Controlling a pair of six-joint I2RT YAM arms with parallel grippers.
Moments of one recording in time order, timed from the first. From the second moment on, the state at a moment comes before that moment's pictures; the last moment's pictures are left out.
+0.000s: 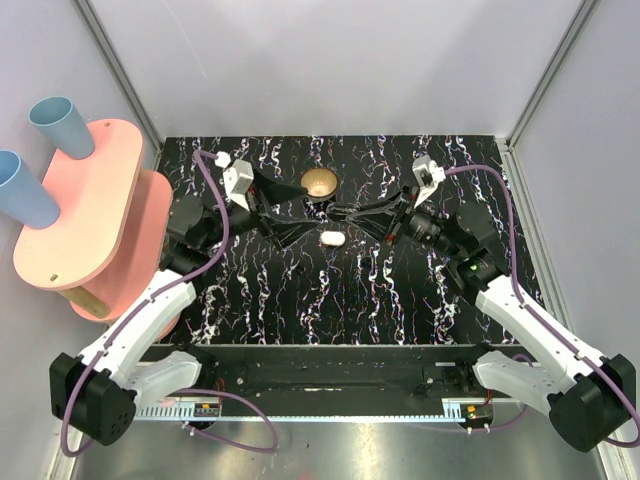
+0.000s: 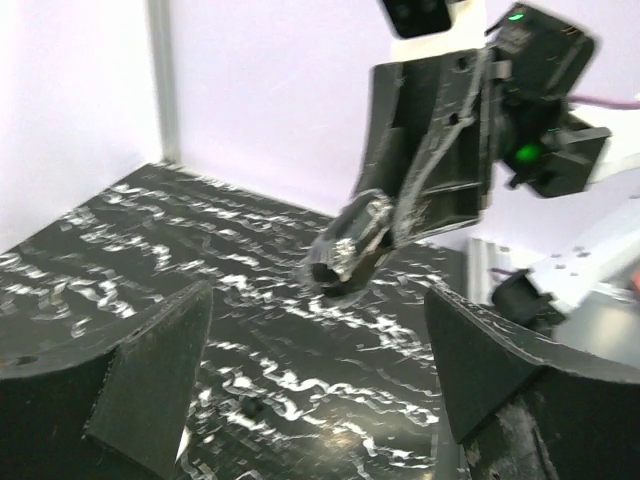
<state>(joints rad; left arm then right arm) -0.43 1.01 0.84 0.43 0.77 -0.32 0.52 1.01 0.80 0.43 -0.61 0.53</state>
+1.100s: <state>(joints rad) -0.53 1.23 0.84 0.95 0.93 -0.73 0.52 1.01 0.78 0.66 -0.70 0.62</state>
